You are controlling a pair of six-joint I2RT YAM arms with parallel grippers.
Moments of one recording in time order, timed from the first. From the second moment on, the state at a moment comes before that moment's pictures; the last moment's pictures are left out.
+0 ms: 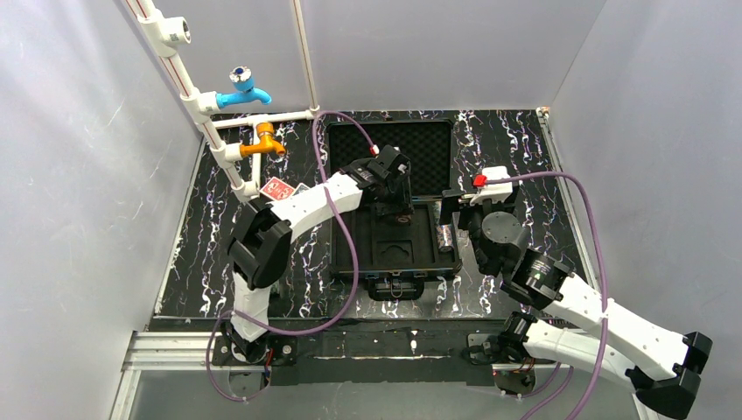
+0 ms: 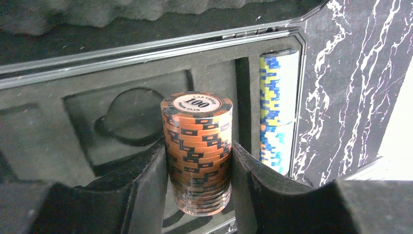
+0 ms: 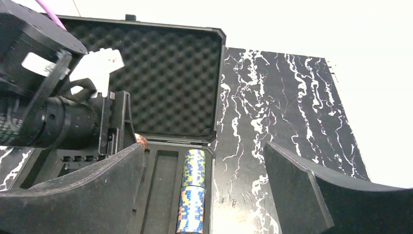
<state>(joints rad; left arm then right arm) -0.79 1.92 1.56 -0.58 -0.02 -0.78 0.98 0.75 0.76 -0.13 0.84 0.04</state>
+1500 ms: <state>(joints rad) -0.85 2.14 1.79 -0.64 0.03 -0.83 0.98 0.74 0.86 -0.09 0.94 -0.11</state>
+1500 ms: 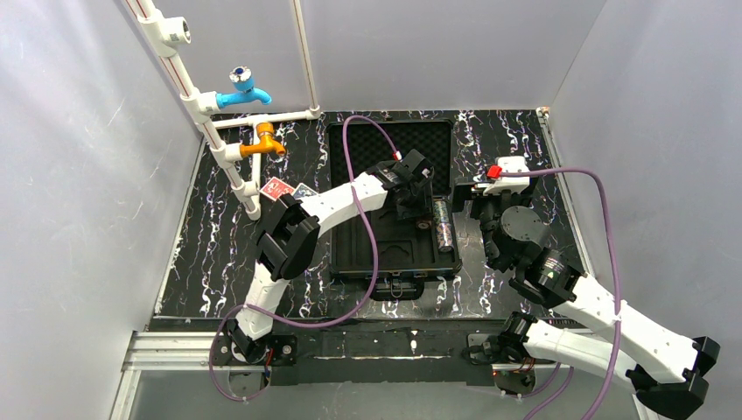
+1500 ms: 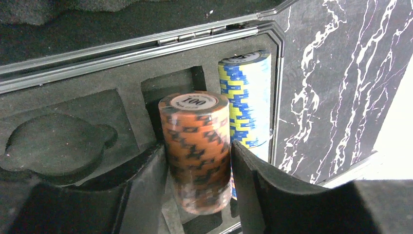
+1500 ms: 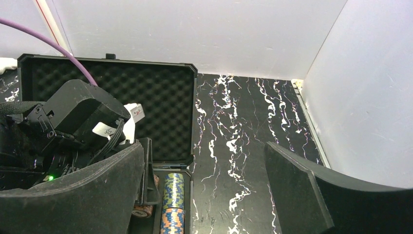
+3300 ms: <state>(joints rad) -0.95 2.04 1.59 -0.54 -0.05 -0.74 0.98 0.81 0.86 -0.12 0.90 -0.08</state>
